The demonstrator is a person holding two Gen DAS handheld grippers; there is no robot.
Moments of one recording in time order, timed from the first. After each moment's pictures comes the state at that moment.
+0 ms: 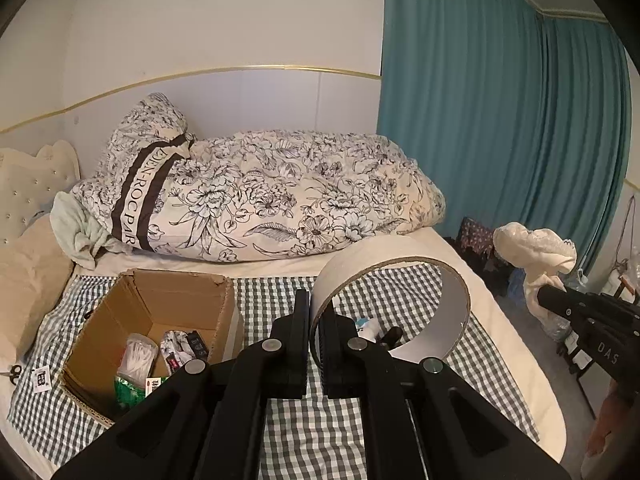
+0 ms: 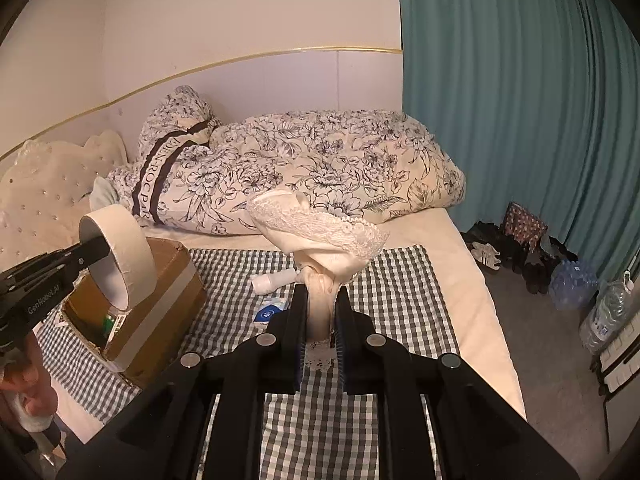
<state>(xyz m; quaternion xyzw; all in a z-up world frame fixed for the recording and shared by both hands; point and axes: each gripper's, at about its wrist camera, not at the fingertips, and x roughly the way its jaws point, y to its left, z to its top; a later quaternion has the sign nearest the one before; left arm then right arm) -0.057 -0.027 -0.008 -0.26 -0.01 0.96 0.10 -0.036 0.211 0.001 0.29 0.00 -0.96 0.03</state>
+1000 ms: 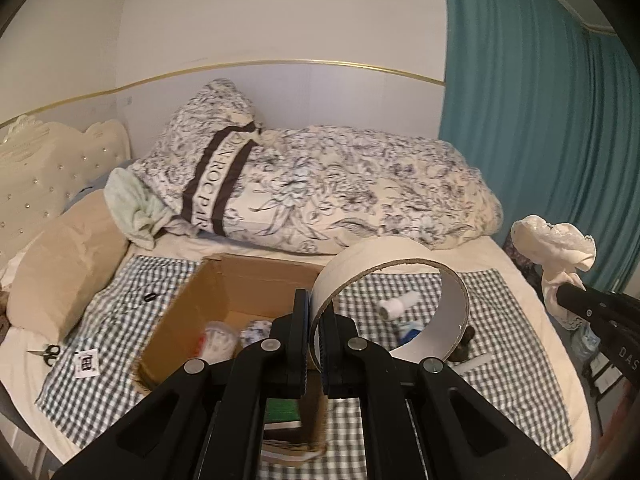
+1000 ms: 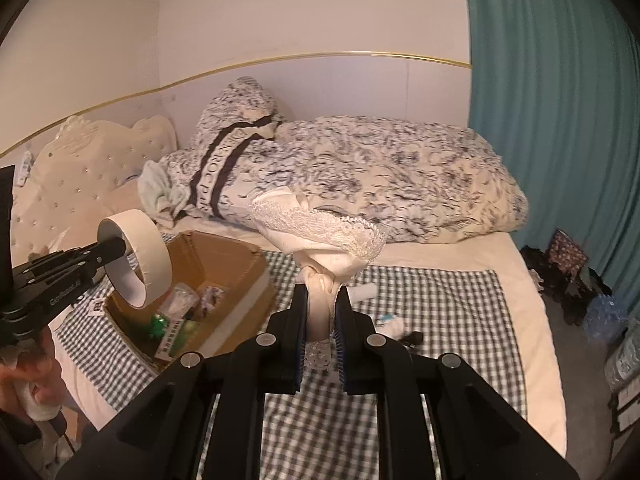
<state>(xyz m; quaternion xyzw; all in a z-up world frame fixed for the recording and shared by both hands) -0.060 -0.145 -0.015 -0.28 -0.03 0.96 0.01 -0.059 0.090 -0.004 0.28 0.03 -0.95 0.13</state>
